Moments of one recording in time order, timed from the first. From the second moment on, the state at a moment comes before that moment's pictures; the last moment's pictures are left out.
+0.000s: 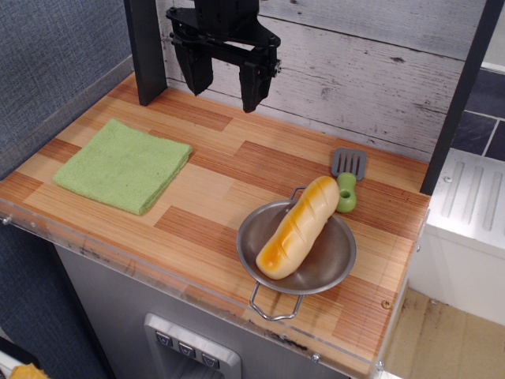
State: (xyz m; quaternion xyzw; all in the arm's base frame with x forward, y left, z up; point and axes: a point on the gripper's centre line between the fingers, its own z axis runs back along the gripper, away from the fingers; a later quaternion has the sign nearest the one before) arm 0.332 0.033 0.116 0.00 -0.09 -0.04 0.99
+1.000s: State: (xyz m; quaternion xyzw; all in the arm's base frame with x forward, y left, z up) arm 0.295 0.131 0.069 0.04 -0.04 -0.01 1.00
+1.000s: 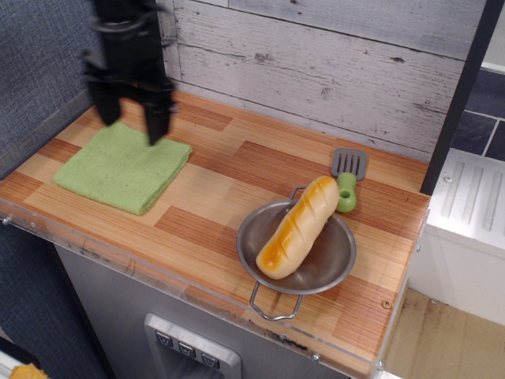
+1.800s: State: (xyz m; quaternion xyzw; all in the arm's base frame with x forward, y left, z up) arm 0.289 0.150 0.035 0.04 0.00 -0.01 1.00
